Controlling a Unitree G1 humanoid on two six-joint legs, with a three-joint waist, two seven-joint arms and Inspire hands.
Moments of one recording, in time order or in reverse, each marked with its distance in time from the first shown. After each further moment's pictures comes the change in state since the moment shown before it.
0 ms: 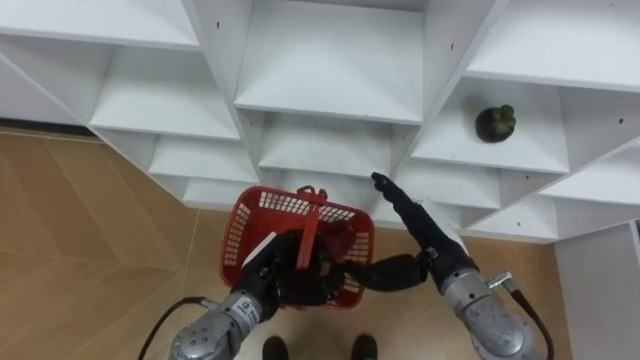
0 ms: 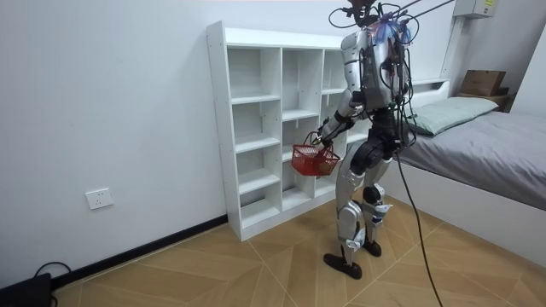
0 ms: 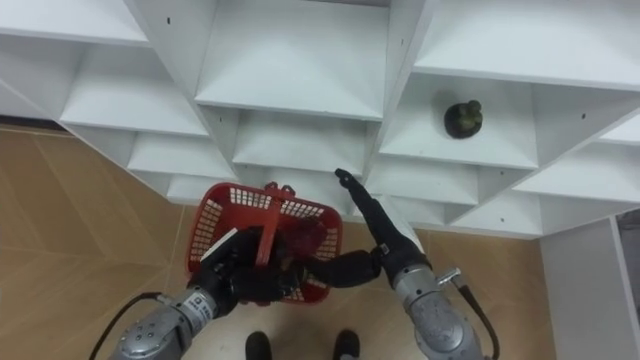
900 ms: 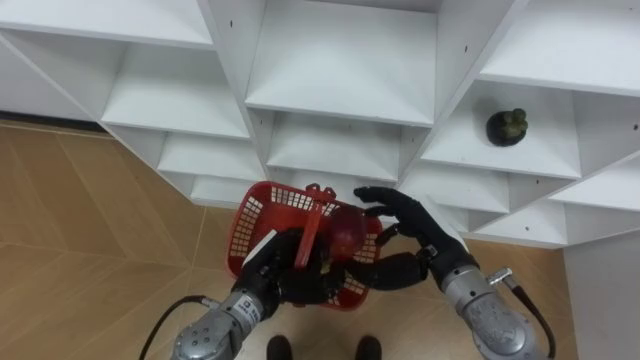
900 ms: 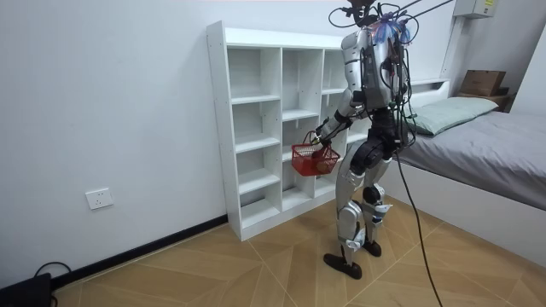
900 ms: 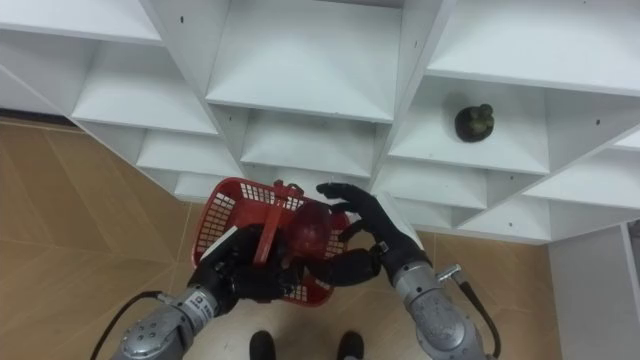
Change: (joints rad) left arm 0.000 -0.002 0.001 0.001 0.013 -0.006 0.009; right arm 0.003 -0.002 -0.007 -0.028 -0.020 0.000 0.021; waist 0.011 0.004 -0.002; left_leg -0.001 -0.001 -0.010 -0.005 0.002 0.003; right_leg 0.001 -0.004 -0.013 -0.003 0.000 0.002
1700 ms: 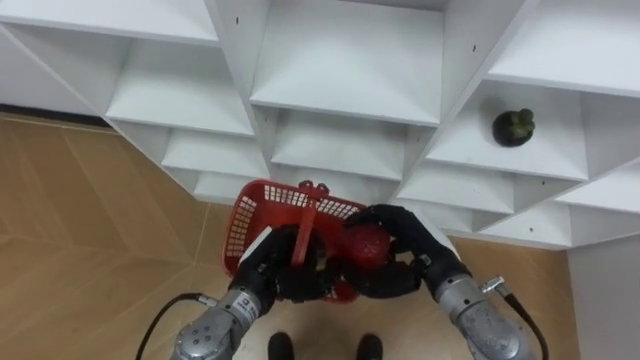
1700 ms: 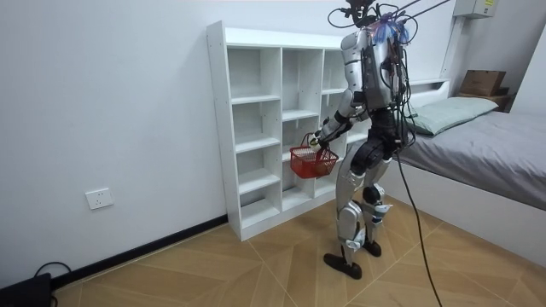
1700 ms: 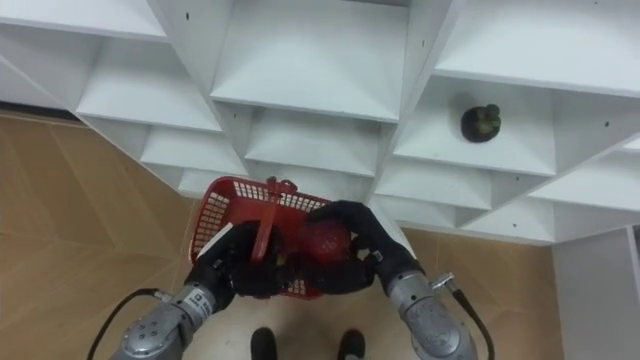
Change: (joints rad) left arm -0.012 -0.017 0.030 0.034 0.079 -0.038 0.036; right arm 0.007 0.010 0.000 0.046 0.017 -0.018 0.028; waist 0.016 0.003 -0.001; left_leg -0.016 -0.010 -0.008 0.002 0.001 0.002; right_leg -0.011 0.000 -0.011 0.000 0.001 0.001
